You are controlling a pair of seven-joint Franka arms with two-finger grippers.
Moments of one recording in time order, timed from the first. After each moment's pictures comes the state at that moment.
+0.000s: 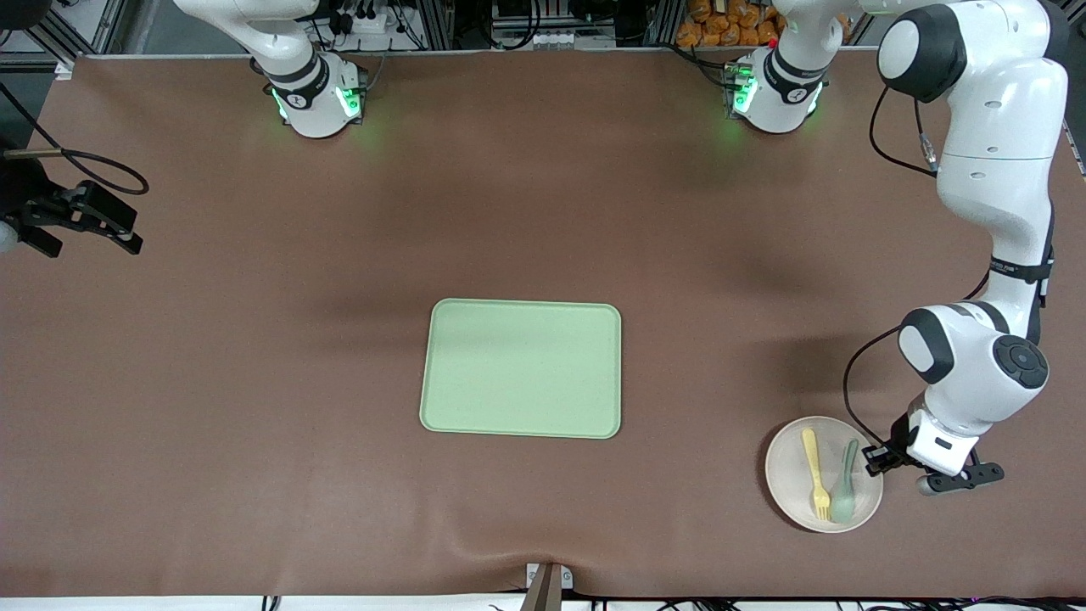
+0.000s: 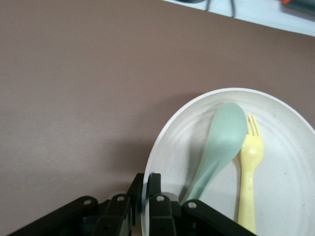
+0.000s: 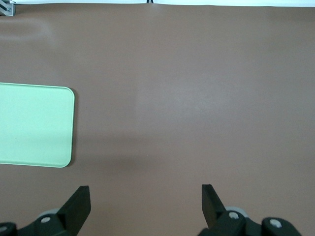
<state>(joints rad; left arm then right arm) 0.15 0.88 -0.12 -1.42 -0.05 2.64 -0.04 0.00 0.02 0.03 -1.50 0.00 1.63 0.00</state>
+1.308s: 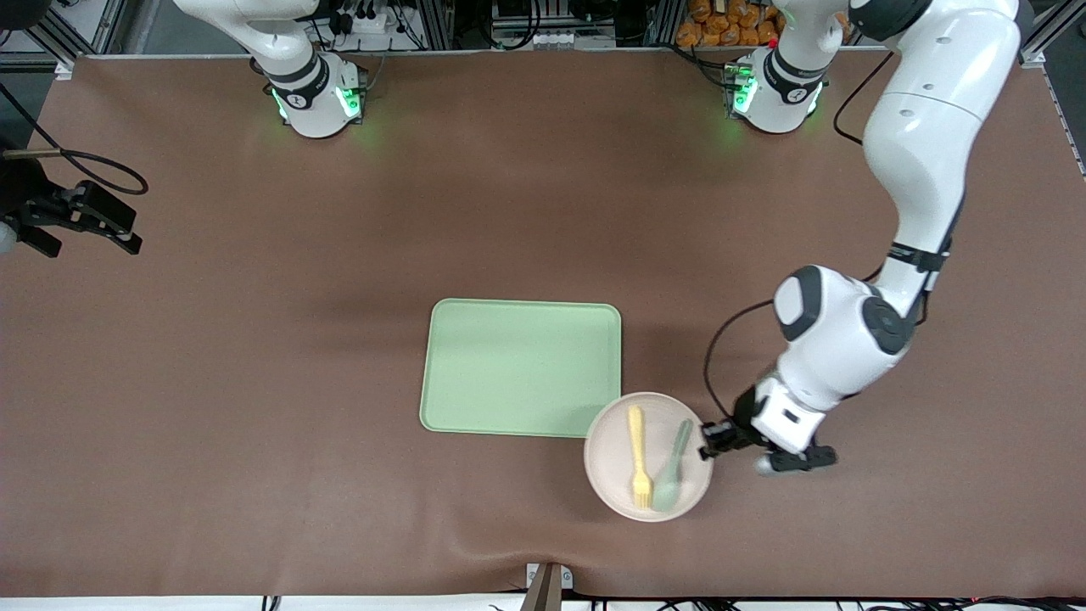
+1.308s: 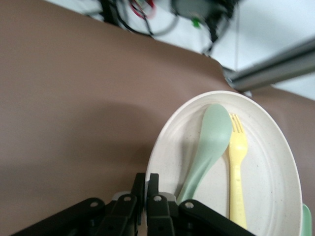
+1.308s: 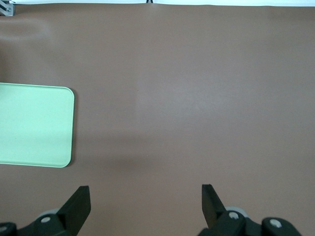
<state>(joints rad) -0.01 0.77 -0.42 -1.46 -0.04 2.63 -0.39 0.00 0.02 0.03 -1.50 0.00 1.63 0.00</state>
